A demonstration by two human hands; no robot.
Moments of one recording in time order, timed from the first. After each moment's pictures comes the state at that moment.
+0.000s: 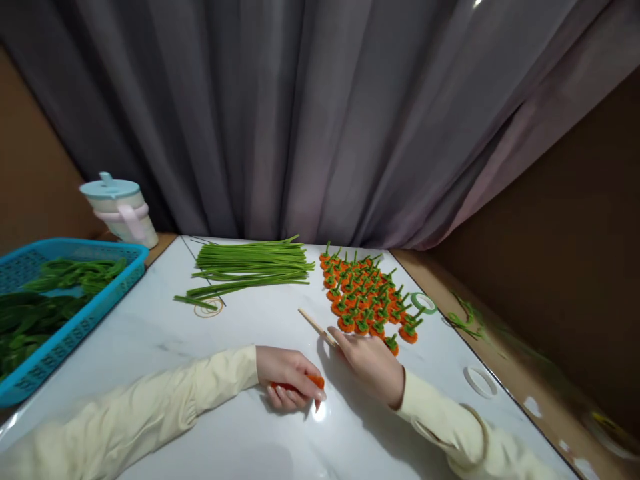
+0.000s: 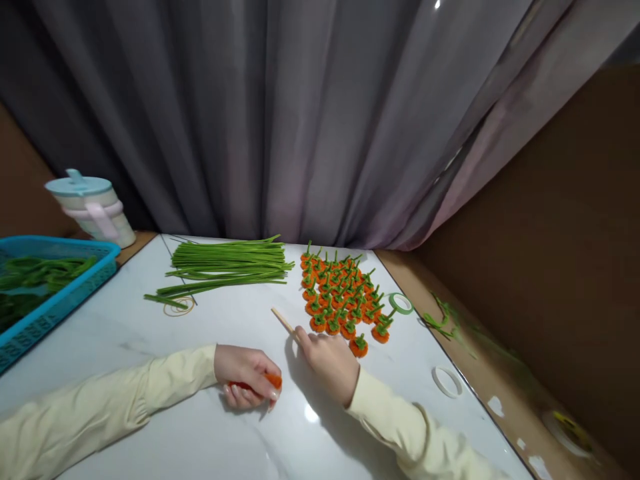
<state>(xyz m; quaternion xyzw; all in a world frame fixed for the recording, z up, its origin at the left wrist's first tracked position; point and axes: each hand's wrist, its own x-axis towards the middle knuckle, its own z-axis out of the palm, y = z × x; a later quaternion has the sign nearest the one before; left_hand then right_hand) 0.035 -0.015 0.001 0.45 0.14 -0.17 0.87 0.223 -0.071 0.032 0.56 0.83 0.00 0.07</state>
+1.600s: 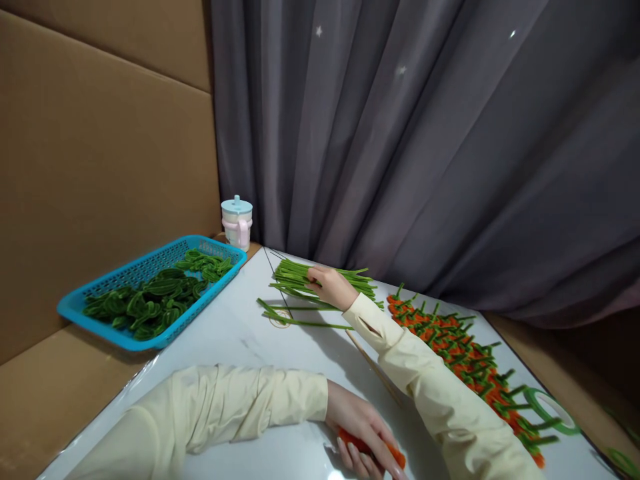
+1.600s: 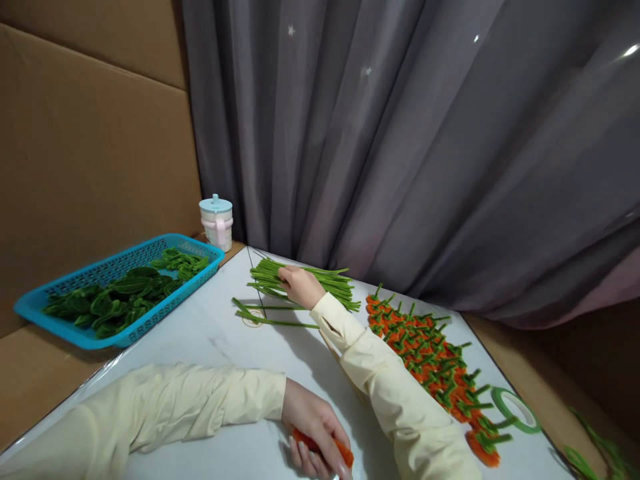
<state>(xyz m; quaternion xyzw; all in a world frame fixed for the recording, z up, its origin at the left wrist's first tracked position) 0.045 -0.006 -0.034 0.42 0.02 -0.18 0.89 0.059 0.116 0.064 0.32 0.94 0.02 -0.13</state>
